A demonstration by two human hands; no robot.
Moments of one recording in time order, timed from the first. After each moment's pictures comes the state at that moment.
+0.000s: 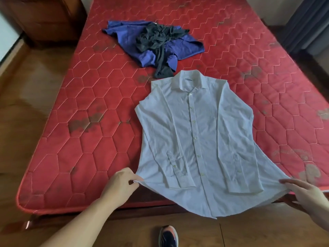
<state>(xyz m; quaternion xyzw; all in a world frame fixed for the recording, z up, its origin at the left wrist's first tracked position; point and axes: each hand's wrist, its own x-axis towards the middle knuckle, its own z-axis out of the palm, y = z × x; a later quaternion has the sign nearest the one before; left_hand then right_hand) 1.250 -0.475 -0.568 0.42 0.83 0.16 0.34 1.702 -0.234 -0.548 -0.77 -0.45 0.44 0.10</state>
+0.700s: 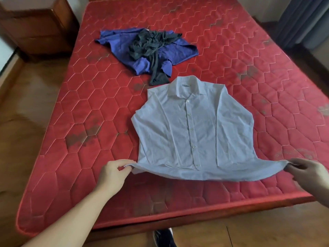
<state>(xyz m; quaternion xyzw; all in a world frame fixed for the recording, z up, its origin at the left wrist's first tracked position) 1.211 -0.428 -0.548 0.34 0.84 0.31 0.28 1.679 -0.185 -0.531 -0.73 -0.61 0.29 0.11</state>
